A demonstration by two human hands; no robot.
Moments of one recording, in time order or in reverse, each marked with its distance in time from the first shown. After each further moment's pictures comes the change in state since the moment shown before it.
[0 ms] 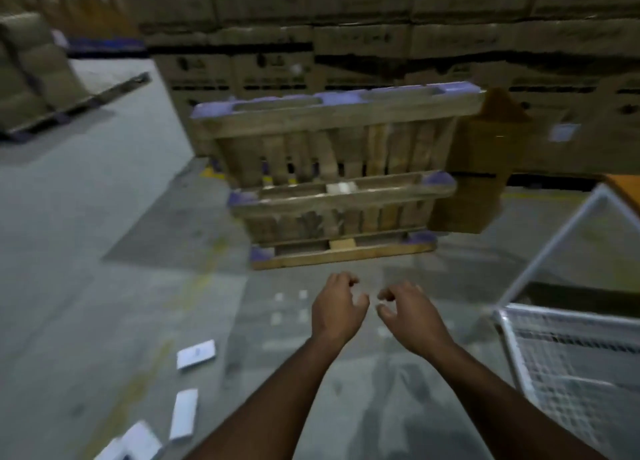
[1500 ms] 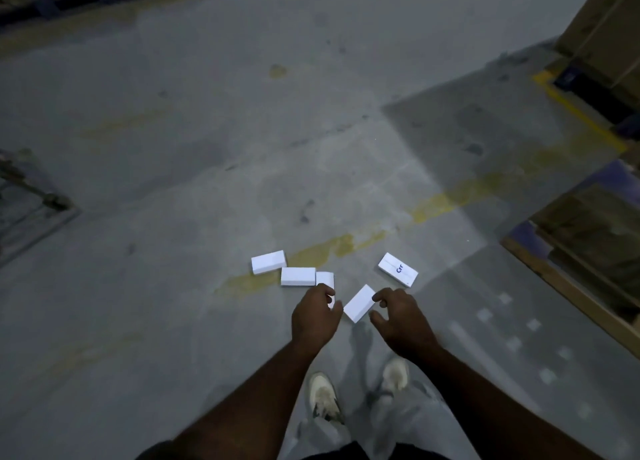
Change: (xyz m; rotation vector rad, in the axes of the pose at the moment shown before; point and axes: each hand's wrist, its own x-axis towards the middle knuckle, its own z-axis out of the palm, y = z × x) left_hand -0.155 -0.548 -0.284 -0.151 0.398 -1.133; right_hand 0.019 -0.451 0.474 -0.073 -0.901 -0.575
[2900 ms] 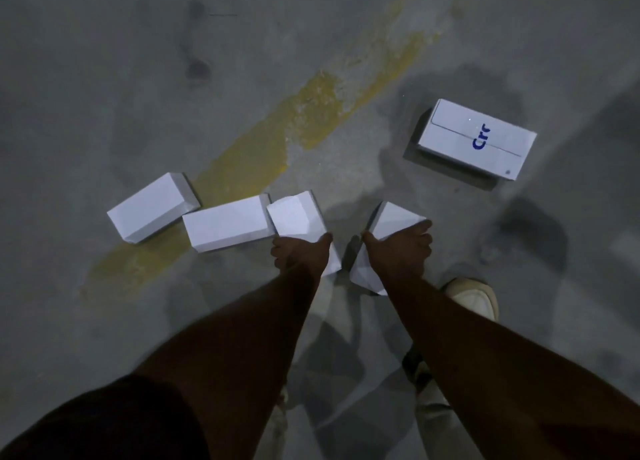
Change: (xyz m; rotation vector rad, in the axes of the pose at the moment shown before) left_hand 0.455 -0.290 0.449 -0.017 -0.200 -0.781; right_hand 0.413 0.331 0.473 0.304 0.064 1.042
